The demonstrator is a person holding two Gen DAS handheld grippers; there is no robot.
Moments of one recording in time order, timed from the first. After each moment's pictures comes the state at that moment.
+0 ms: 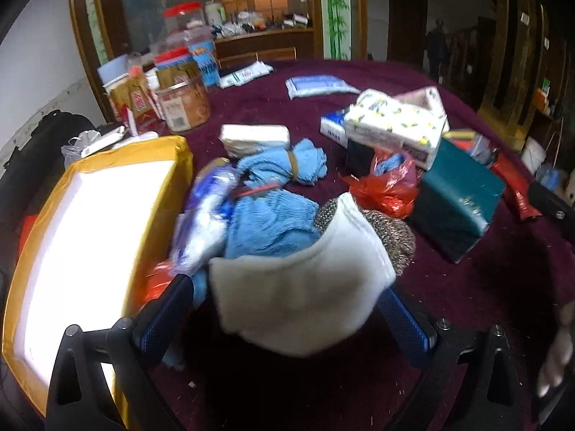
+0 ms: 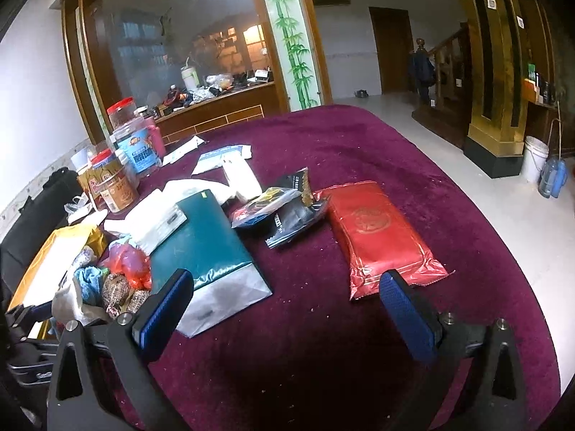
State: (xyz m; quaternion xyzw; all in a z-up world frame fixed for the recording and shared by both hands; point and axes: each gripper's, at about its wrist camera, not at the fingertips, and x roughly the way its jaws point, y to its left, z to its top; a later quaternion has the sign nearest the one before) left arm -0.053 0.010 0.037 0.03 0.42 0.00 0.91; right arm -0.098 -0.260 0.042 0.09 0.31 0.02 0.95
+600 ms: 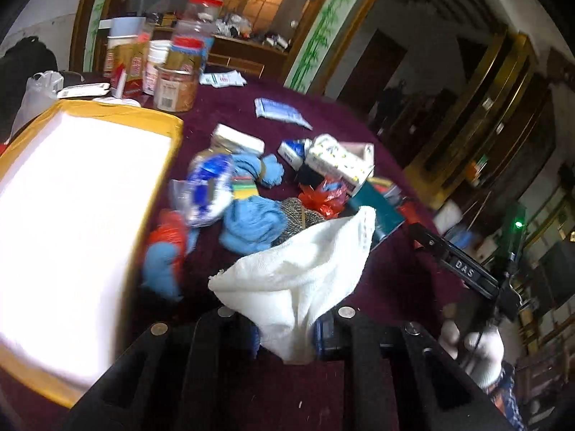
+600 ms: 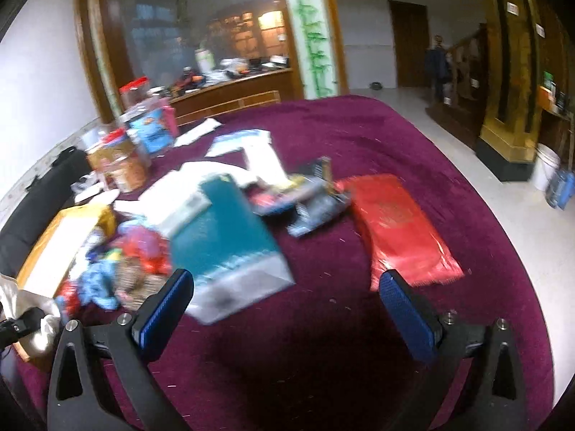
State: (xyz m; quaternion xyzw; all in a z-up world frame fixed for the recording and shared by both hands) left arm -0.113 0.068 0.066 -0.15 0.40 -0.14 0.89; right arm -0.092 -0.238 0.054 0.06 0.34 0.06 0.94
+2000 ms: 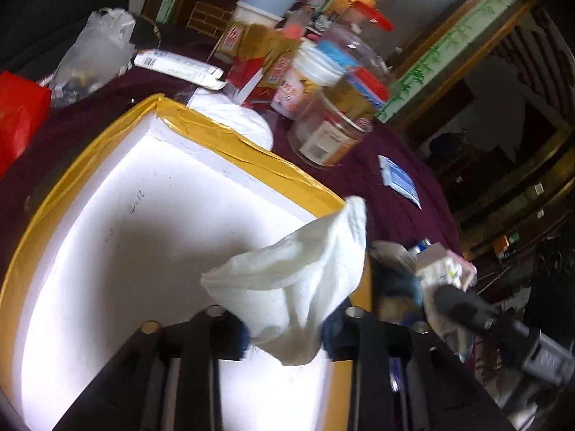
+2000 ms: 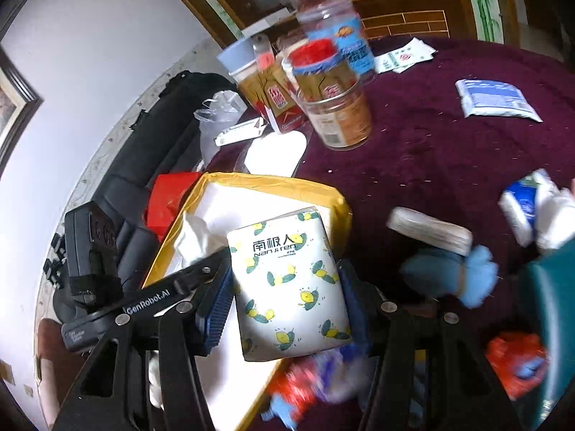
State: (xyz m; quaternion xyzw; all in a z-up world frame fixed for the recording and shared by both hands) left arm 0.009 0.258 0.050 -0.27 0.43 -0.04 0.86; right arm 0.038 0.029 0.072 0.10 0.49 0.31 0.81
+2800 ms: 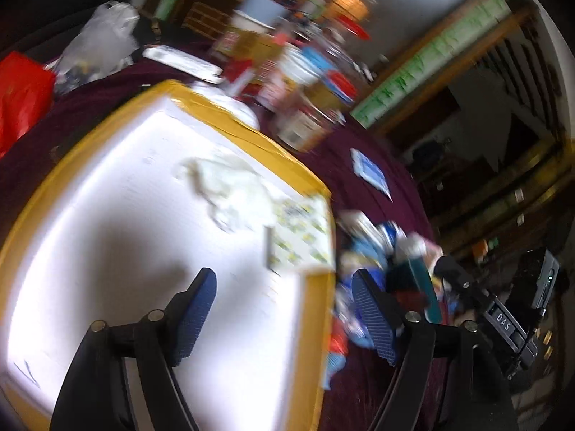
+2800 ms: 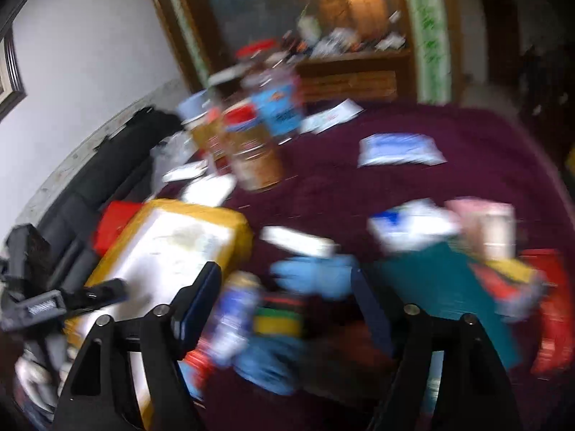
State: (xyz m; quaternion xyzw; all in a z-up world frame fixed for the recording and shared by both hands) left arm -0.044 0.258 0.063 -0.32 0.41 -0.06 0.85; right arm -0.023 -0.086 0.099 0.04 0.37 0.20 0.91
